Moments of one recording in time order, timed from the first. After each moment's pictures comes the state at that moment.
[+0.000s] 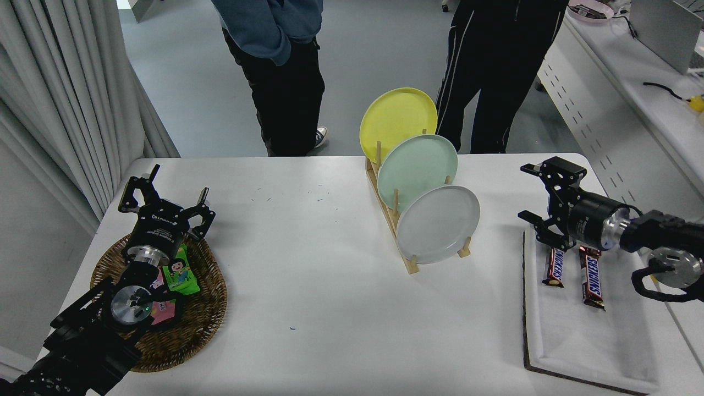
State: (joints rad) left arm -0.51 0.25 -1.06 -0.52 0.07 -0.57 -0.44; right arm 1.11 -0.71 -0.23 0.99 0.10 0.25 0.28
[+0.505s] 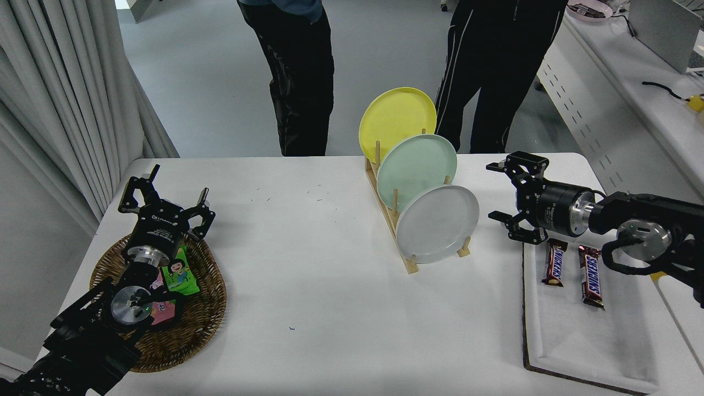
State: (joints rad) left arm -0.51 0.25 -1.06 -0.52 0.07 -0.57 -0.44; right arm 1.13 -0.61 -0.10 1.00 0.17 0.21 0.09
